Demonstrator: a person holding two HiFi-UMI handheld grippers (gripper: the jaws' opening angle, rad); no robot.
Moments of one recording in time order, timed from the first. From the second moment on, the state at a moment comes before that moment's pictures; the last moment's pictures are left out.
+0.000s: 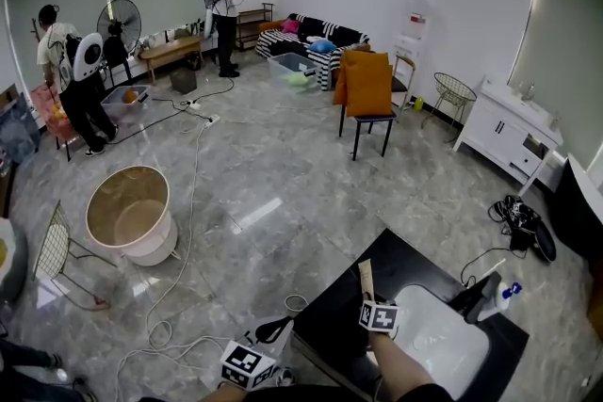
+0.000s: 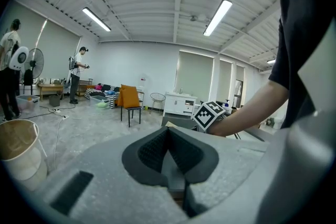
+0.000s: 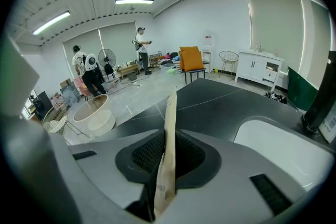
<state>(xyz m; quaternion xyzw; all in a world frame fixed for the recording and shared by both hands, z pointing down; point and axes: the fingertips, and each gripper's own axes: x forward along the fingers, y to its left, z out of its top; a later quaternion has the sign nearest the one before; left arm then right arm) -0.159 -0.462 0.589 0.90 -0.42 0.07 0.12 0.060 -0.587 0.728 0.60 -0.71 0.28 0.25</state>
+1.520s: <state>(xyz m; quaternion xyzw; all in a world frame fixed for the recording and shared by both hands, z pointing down) -0.076 -0.349 0.569 0.87 -0.47 0.06 0.09 0.073 -0.424 0.592 0.51 -0.84 0.17 0.09</state>
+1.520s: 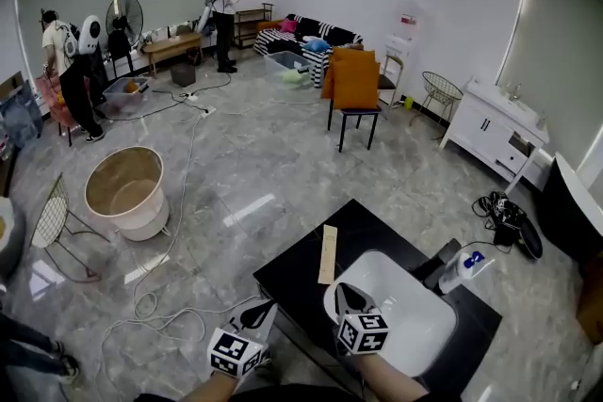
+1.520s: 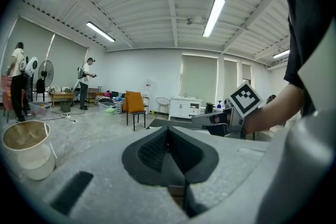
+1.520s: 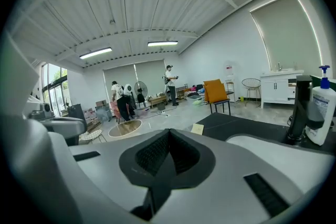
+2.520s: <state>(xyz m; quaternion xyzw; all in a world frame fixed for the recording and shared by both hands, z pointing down) -0.021 -0.232 0.572 0.86 -0.50 0.06 0.08 0.102 -0.268 0.571 0.45 -0.88 0.15 0.06</state>
